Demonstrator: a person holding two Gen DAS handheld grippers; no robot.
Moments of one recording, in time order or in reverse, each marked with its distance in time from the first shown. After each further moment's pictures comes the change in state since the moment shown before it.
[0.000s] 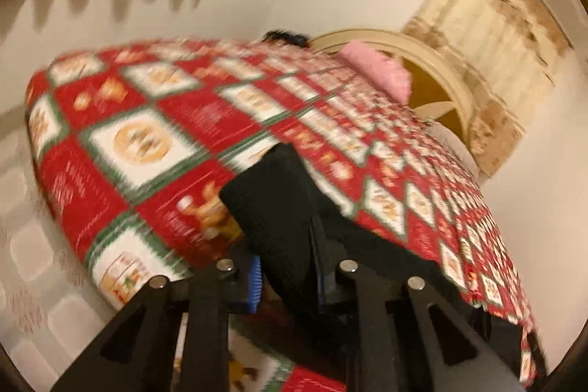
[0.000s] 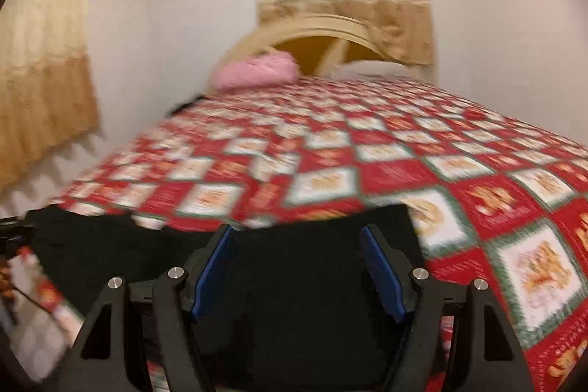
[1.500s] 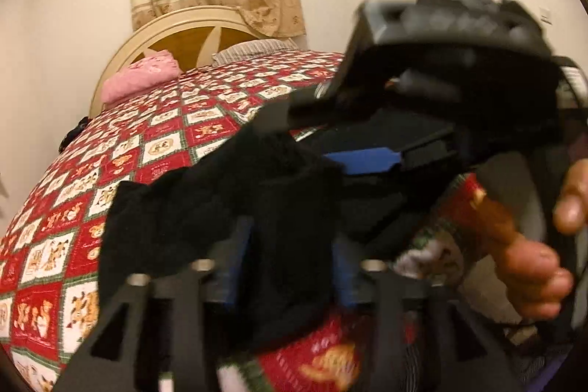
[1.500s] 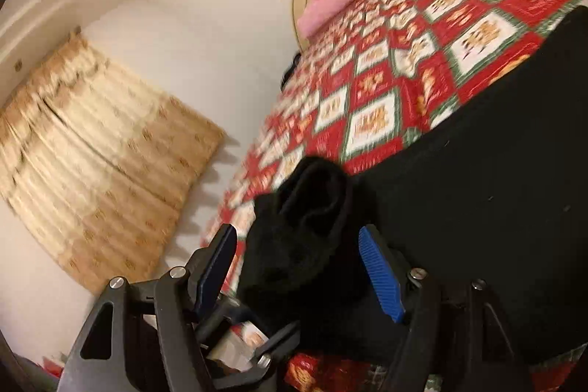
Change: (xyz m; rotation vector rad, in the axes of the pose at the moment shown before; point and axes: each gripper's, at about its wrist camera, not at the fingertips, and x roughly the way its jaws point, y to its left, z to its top) left arm -0.018 -0.199 -0.161 0.989 0.091 -0.395; right arm 0.068 0.032 -0.031 0.459 0.269 0.538
